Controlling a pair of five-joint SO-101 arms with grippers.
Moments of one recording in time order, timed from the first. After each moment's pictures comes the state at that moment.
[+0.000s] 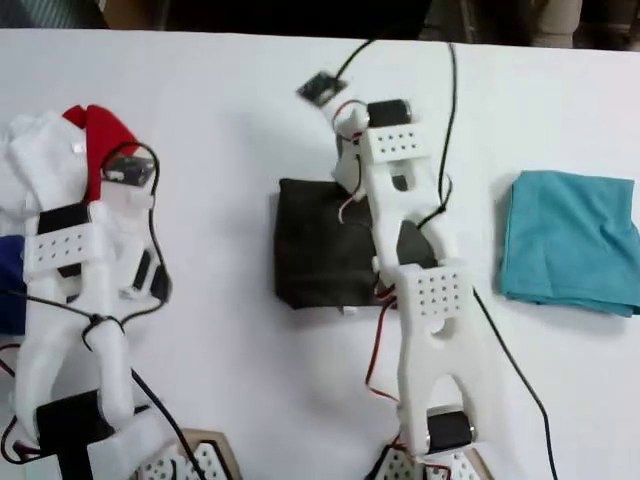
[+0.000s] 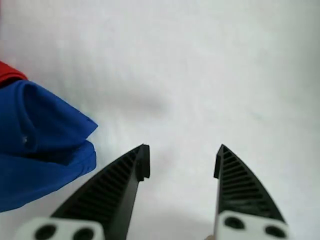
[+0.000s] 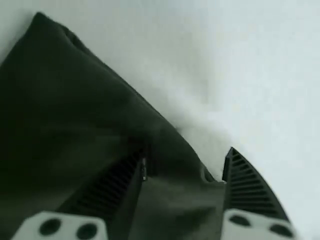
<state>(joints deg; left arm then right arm) -24.4 -15.0 35.1 74.9 -23.5 -15.2 55.9 -57.3 90.9 37.8</state>
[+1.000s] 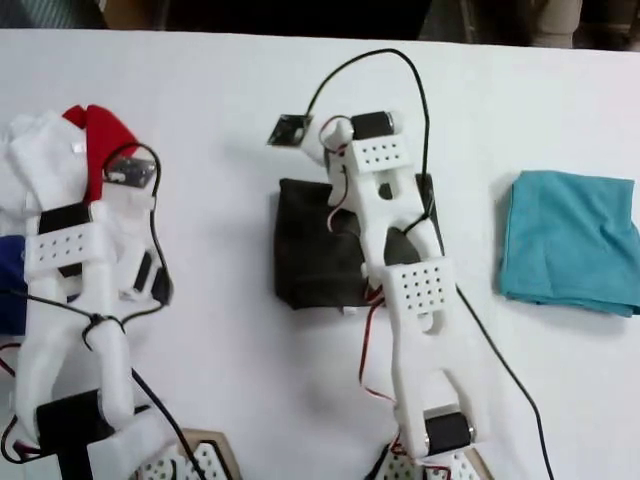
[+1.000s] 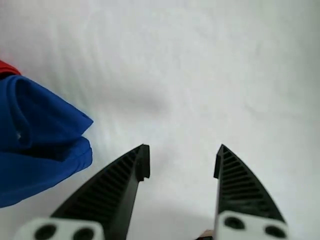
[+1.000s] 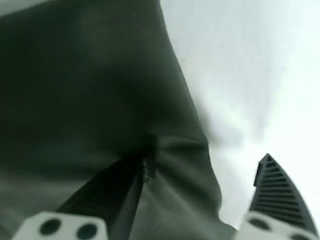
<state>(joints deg) -24.3 -15.0 35.1 76.2 -23.3 -17.1 67.5 -68.6 96.6 58.7</state>
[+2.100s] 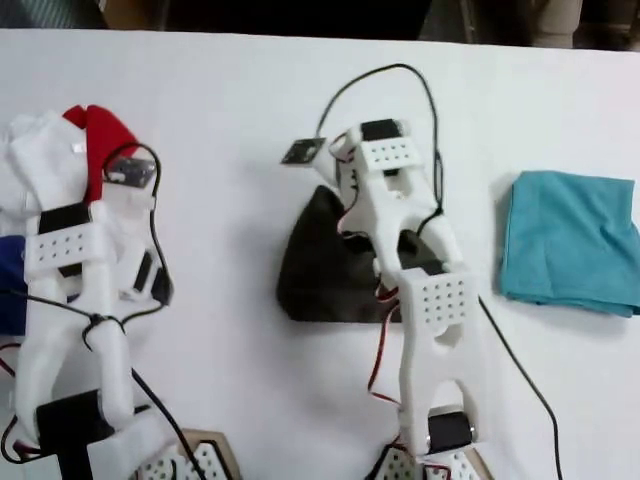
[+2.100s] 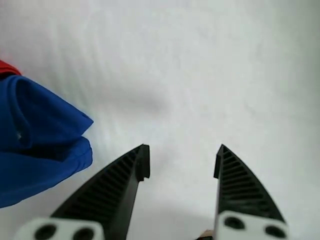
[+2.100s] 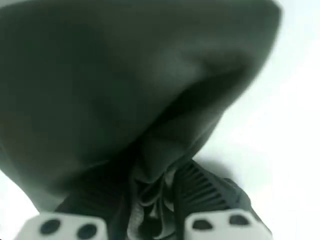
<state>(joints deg) -24.3 -15.0 35.1 76.2 -23.3 -14.2 50.2 -37.8 96.7 55.2</state>
